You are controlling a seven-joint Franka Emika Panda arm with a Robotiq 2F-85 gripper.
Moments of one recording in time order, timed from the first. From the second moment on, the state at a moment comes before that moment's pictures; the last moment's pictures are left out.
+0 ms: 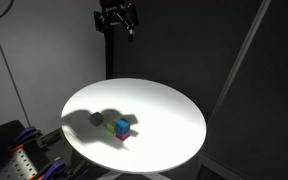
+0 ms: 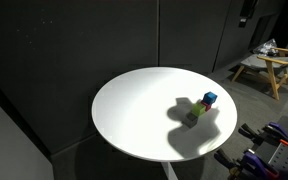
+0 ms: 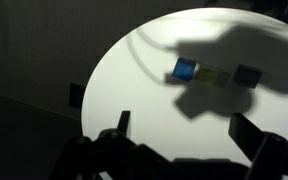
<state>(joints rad) -0.08 -0.38 -0.10 -2.21 -0.27 1.93 -0.28</state>
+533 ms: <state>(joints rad) -0.08 -0.35 -0.10 -2.20 -0.25 1.94 -0.28</state>
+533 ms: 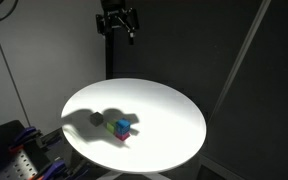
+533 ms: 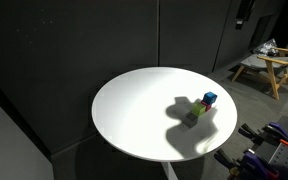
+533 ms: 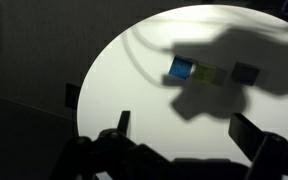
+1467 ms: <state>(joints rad) -0.07 -0.15 -0.12 -2.12 0.03 2.11 -0.30</state>
